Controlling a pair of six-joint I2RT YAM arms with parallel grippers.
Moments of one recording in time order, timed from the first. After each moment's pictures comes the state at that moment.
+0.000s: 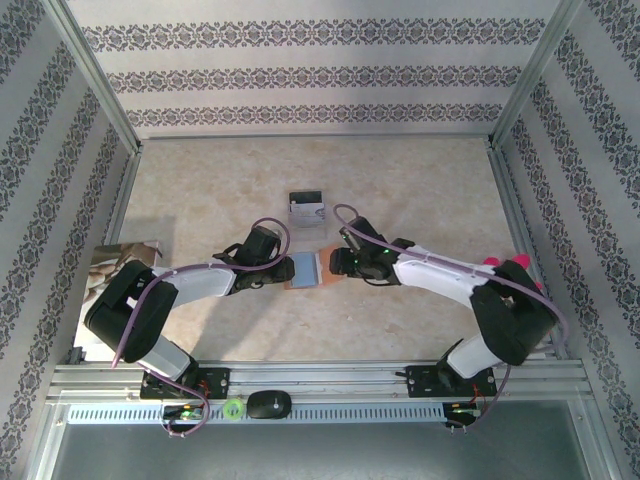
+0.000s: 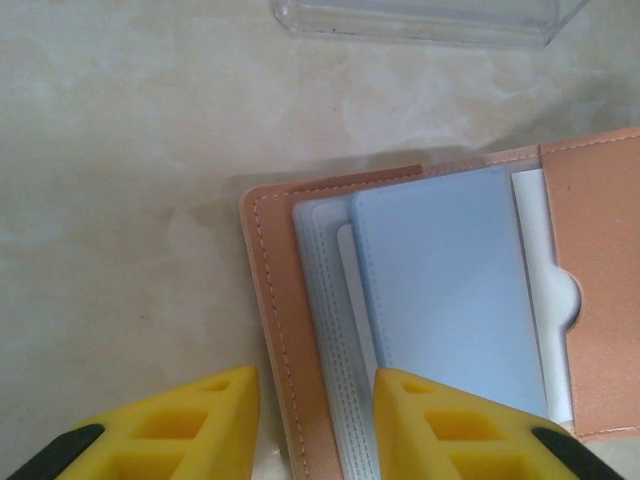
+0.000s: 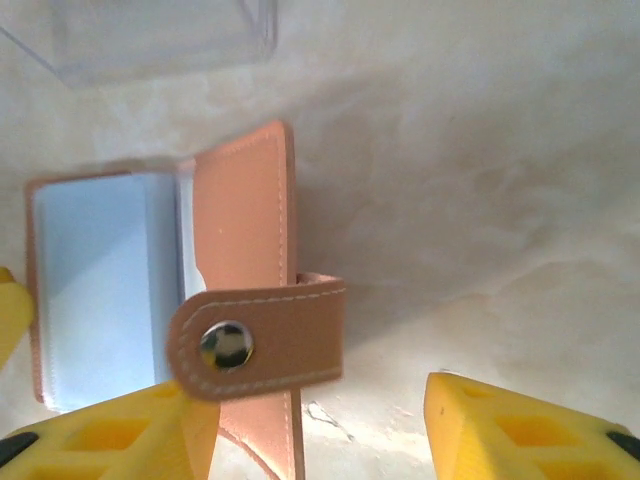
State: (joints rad) left arm -0.56 1.55 0.68 -0.07 0.09 -0.63; right arm 0.70 1.48 0.85 -0.37 0.02 0.72
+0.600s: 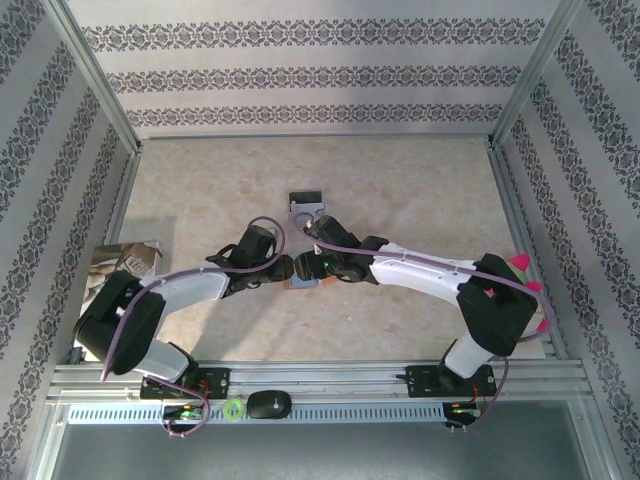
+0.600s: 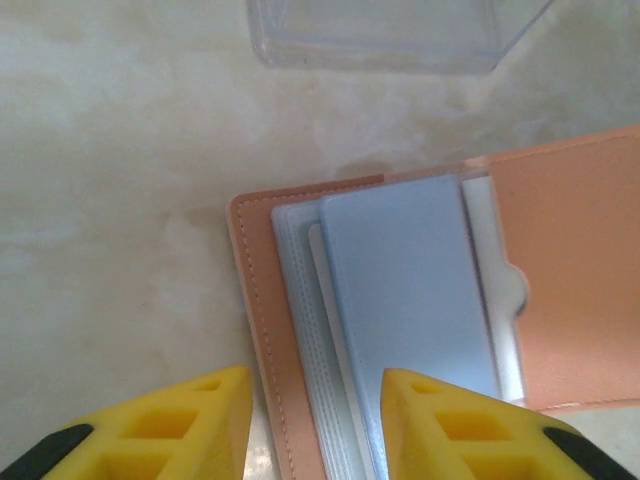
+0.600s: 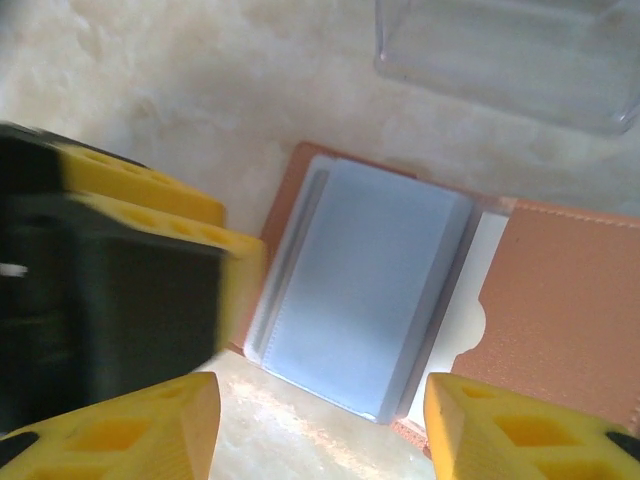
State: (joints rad) left arm -0.55 1.44 0.65 -0.09 0.09 -0.63; right arm 0.86 1.63 1.03 -0.34 -0.04 0.51
